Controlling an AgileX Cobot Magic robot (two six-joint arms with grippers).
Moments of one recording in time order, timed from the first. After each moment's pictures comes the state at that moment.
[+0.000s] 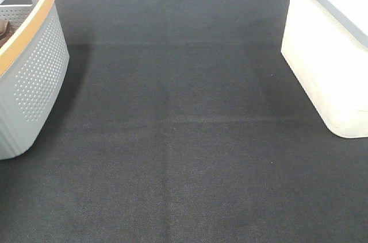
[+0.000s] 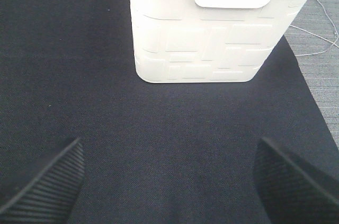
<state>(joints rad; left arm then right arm) 0.10 2.04 -2.09 -0.01 1.05 -0.17 -0.05 -0.01 -0.50 -0.01 1.07 -0.09</state>
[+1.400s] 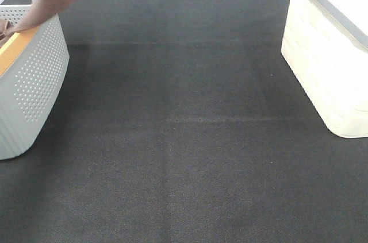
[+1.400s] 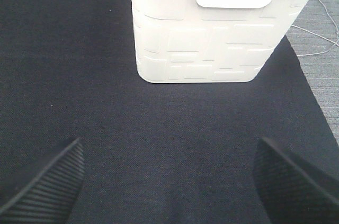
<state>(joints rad) -0.14 1.73 -2.09 -1.07 0.78 0.46 -0.05 -0.01 -0.50 0.00 1.07 -0.09</state>
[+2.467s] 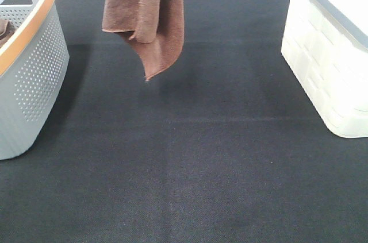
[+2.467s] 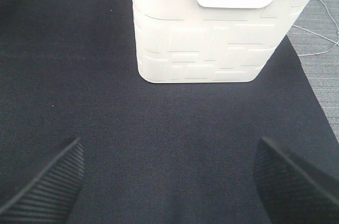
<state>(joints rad) -0.48 1.73 -2.09 -0.56 0.69 0.28 -0.05 -0.01 -0.50 0.00 1.07 -0.09</state>
